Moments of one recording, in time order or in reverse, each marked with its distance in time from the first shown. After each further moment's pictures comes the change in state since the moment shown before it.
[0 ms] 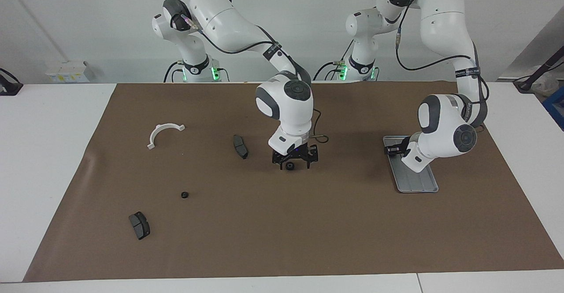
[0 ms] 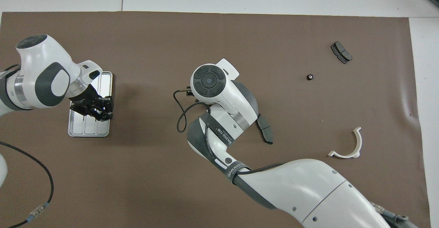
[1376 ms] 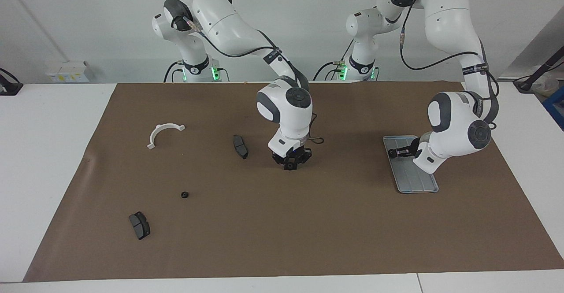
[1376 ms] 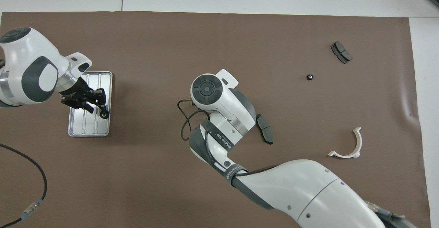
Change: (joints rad) left arm 0.021 0.004 0.009 0.046 0.001 0.011 0.000; right arm 0.001 0.001 0.001 -0.078 -0.014 0.009 0.003
